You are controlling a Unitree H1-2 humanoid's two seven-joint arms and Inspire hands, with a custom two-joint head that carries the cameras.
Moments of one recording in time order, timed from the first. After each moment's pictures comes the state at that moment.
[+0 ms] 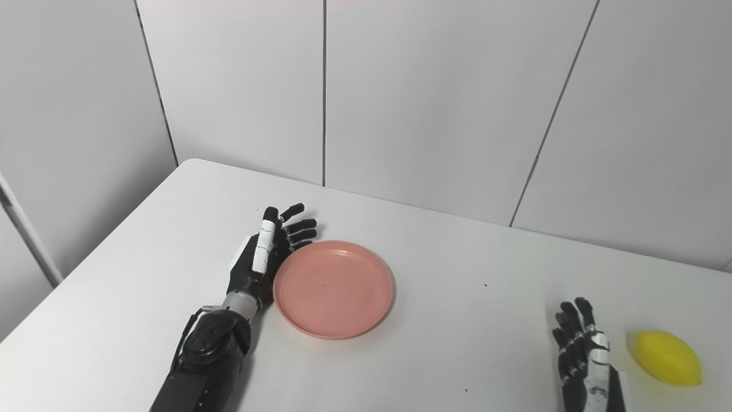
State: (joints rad) left arm -0.34 0.04 0.12 0.26 -0.19 0.07 -0.01; right arm -0.04 -0.06 -0.10 0.01 0.29 -0.07 0.14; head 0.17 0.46
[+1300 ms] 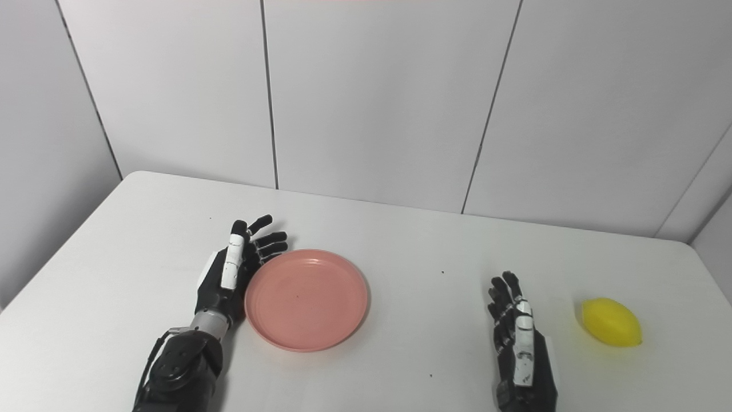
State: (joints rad) left arm -0.30 0.01 0.10 0.19 -0.17 0.12 -0.01; right arm -0.04 0.01 -0.06 0.01 0.23 -0.07 0.10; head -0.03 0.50
